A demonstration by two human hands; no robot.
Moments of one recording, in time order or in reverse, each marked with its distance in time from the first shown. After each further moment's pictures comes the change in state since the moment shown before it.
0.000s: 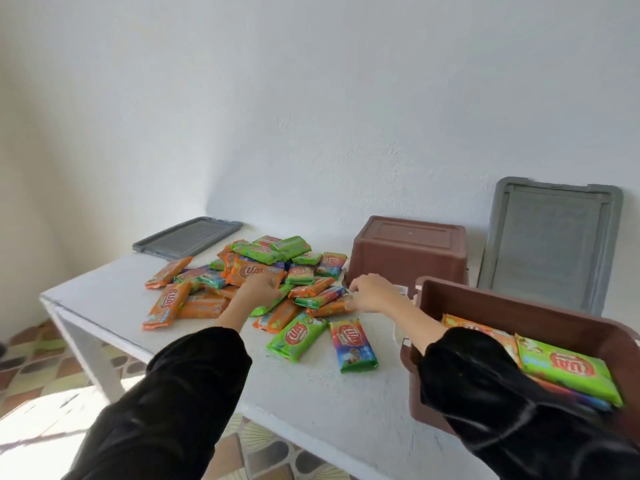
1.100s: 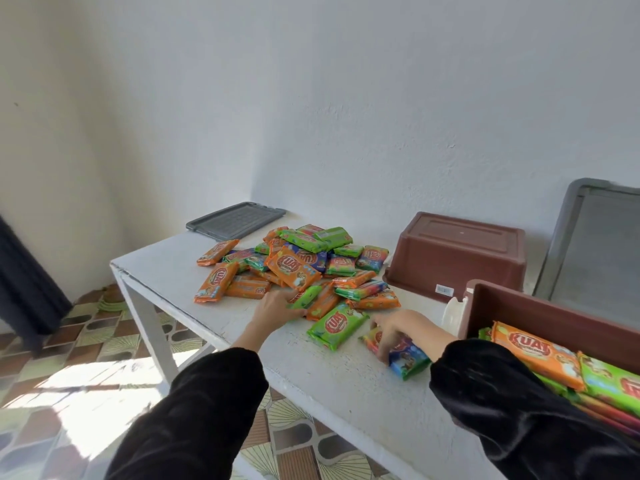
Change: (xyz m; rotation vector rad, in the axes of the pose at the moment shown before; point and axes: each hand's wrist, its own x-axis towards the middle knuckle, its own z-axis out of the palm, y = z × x) left_hand -0.049 -0.048 0.032 -0.148 0.094 -0.098; right_hand -0.002 -0.032 0.037 -0.243 -0.546 0.049
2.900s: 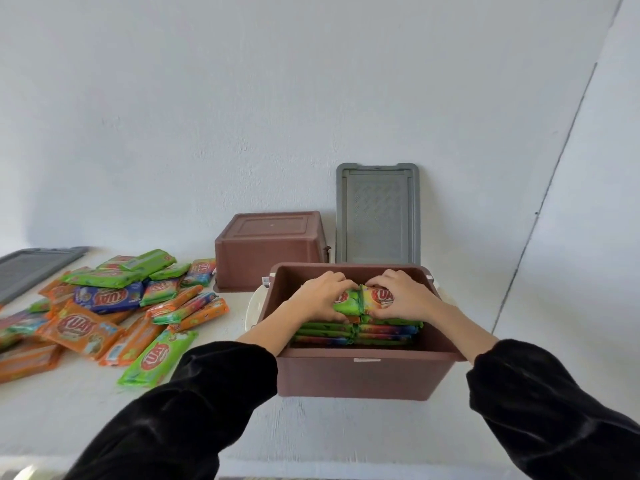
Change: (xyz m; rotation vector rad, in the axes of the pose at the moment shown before) left_hand -0.063 0.329 0.123 0.385 -0.210 1.157; right_hand -0.136 0.268 0.100 0.328 0.759 0.128
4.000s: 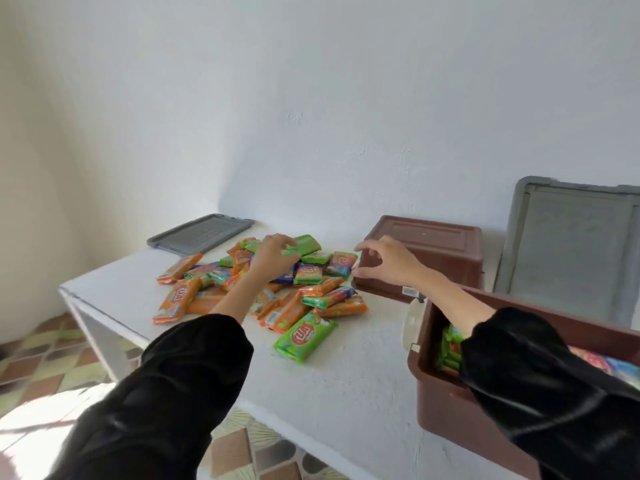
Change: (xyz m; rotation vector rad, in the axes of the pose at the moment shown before) left_hand -0.215 -0.206 -0.067 -0.355 0.459 -0.993; right_hand 0.141 -0.238 0.019 0.204 -0.045 -0.389
